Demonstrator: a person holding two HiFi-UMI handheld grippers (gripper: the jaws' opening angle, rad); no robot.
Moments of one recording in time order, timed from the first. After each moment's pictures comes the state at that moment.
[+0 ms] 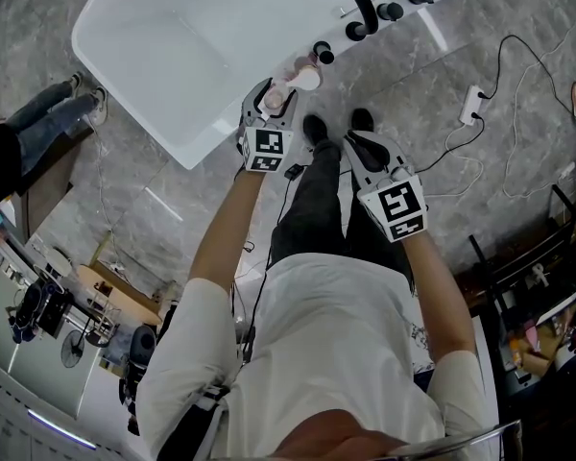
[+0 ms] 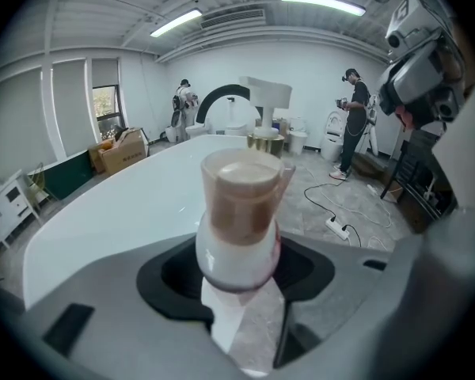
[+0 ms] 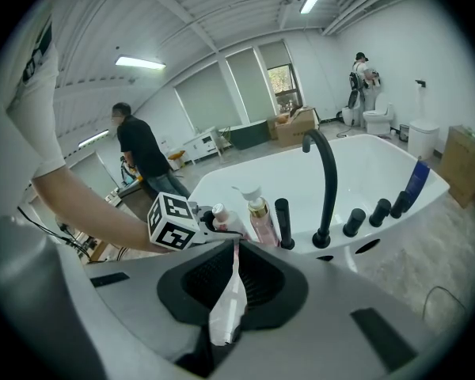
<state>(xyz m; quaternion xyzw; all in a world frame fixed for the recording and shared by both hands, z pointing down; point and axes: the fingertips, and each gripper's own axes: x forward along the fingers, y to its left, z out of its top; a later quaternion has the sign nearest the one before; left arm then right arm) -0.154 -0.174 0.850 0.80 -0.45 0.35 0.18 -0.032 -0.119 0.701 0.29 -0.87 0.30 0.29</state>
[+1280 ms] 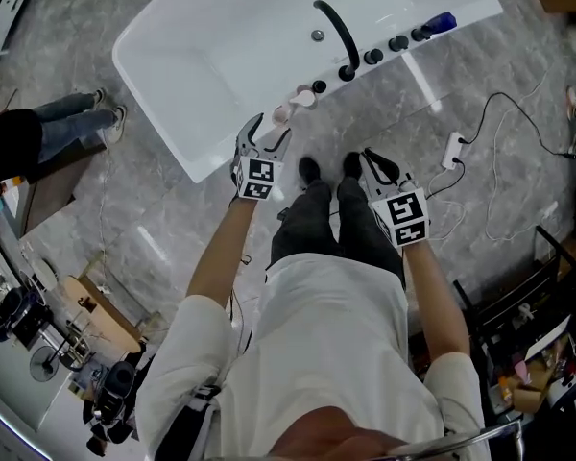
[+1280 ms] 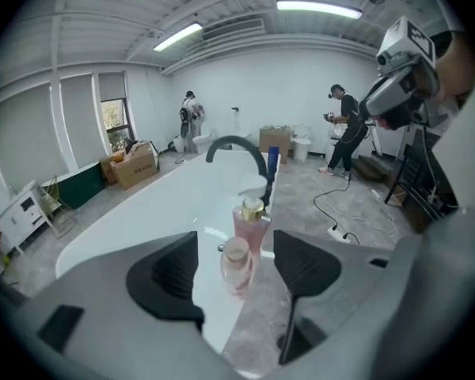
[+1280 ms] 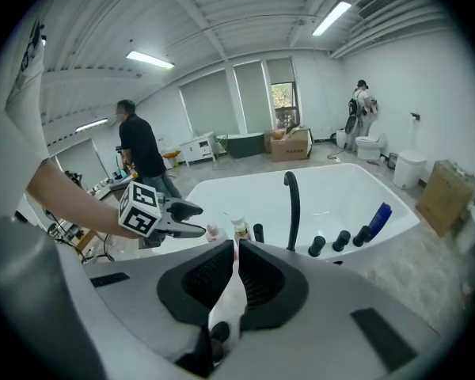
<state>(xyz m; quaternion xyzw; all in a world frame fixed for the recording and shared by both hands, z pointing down) -0.161 -0.143 0.744 0.80 -0.48 0.34 0.16 0.030 -0.116 0.616 0.32 -0.87 0.23 0.30</state>
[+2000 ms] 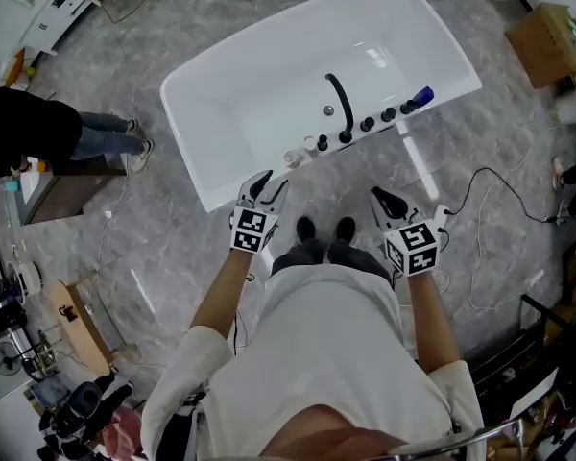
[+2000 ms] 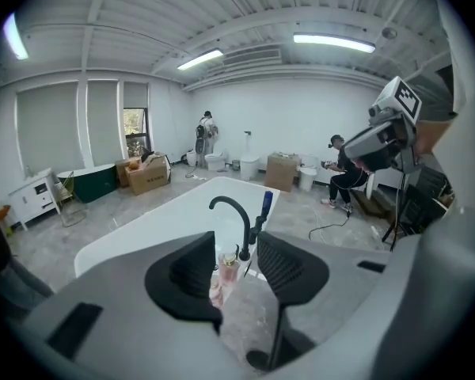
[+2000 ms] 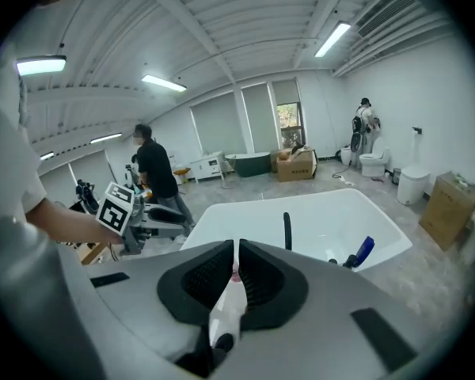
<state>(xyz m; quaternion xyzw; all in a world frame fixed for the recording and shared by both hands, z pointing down) -0.132 -0.084 0.542 0.80 -0.52 0.26 0.17 0.077 -0.101 0.466 0.31 -0.90 0.21 0.24</state>
